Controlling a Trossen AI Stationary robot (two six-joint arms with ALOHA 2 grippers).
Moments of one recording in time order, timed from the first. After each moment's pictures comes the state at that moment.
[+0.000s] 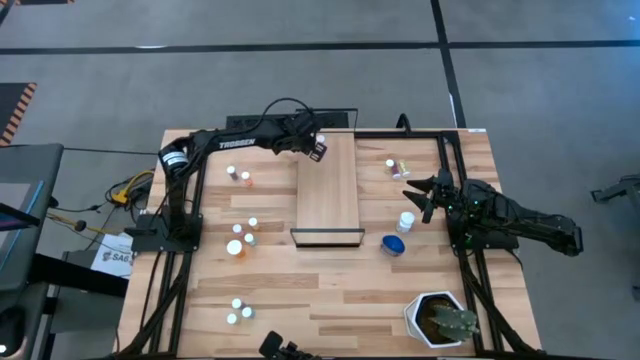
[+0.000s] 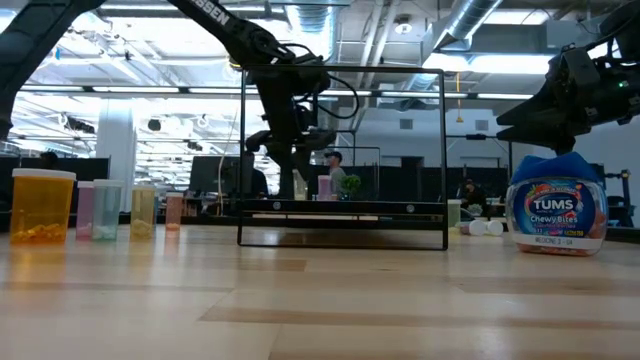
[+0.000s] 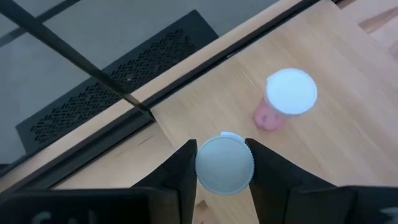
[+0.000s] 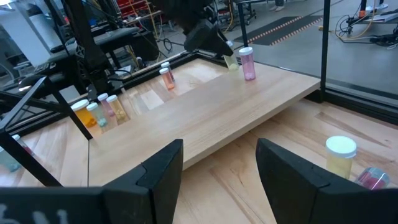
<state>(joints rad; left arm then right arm) 0.51 1.96 1.52 -0.57 -0.34 -0.37 -0.27 0.00 0.09 -0.25 0.16 0.32</state>
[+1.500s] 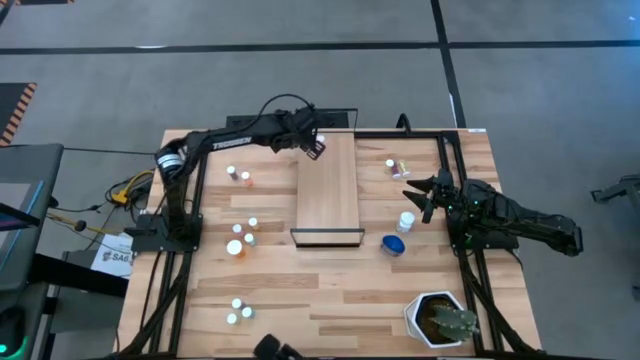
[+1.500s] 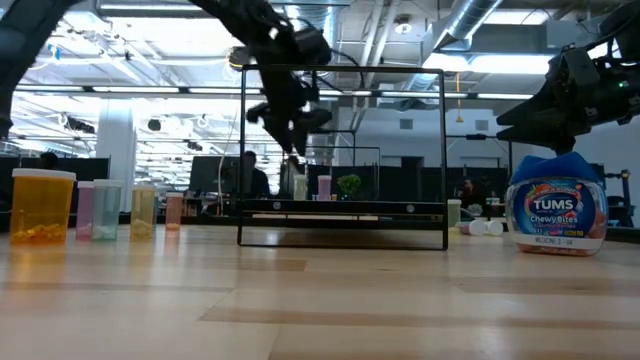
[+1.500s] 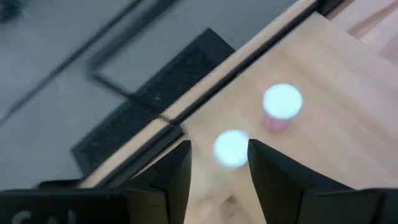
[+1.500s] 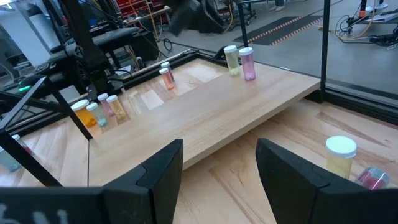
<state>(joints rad) 0.47 1.89 1.59 -0.71 -0.47 -0.25 -0.27 0.00 0.09 -0.25 0.16 0.32</state>
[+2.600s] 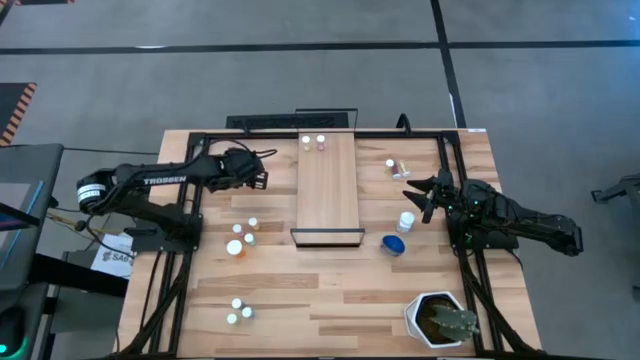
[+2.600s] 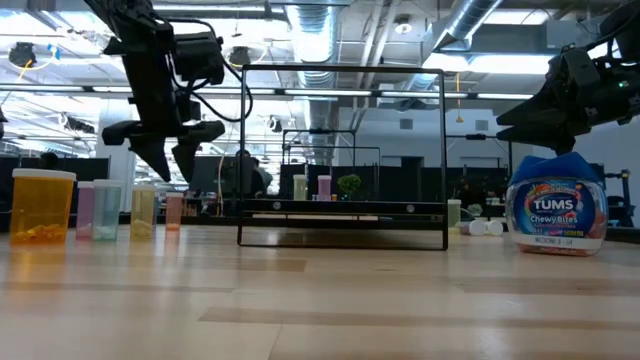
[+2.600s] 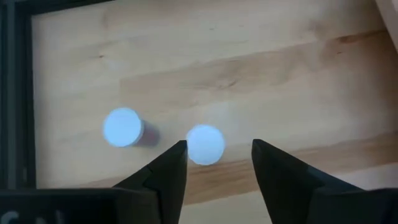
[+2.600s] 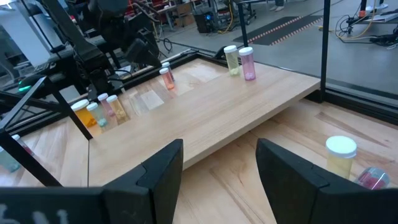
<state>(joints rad) 0.42 1.26 0.74 -0.69 -0.45 -0.89 -0.27 0.00 0.09 -0.25 0.16 0.32</state>
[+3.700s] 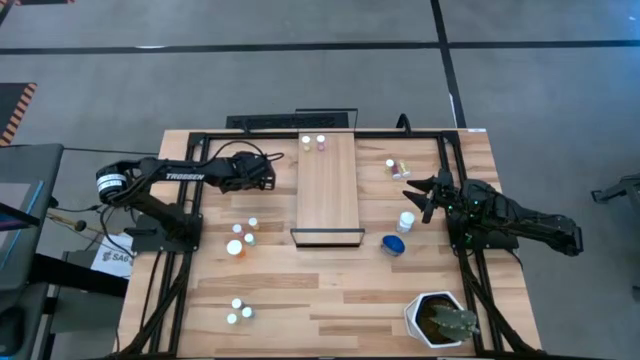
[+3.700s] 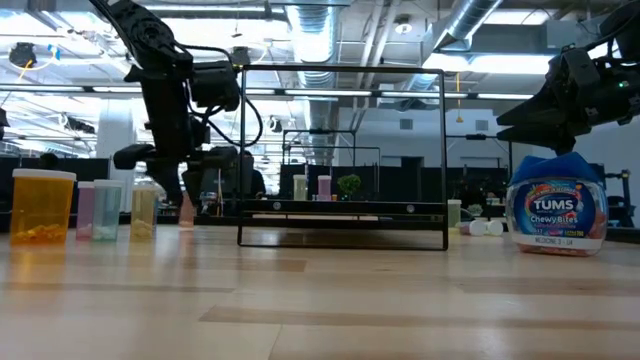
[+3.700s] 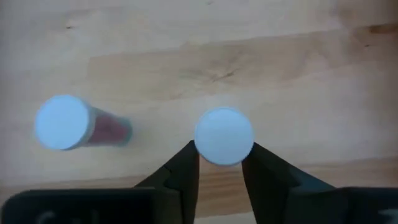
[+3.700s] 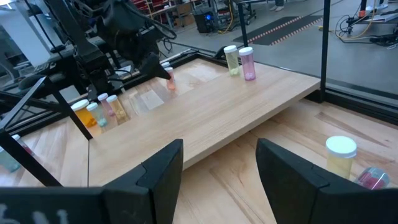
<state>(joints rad) 0.43 1.44 0.74 -0.54 -0.43 -0.97 -0.27 0.00 0.09 -0.25 0.16 0.32</state>
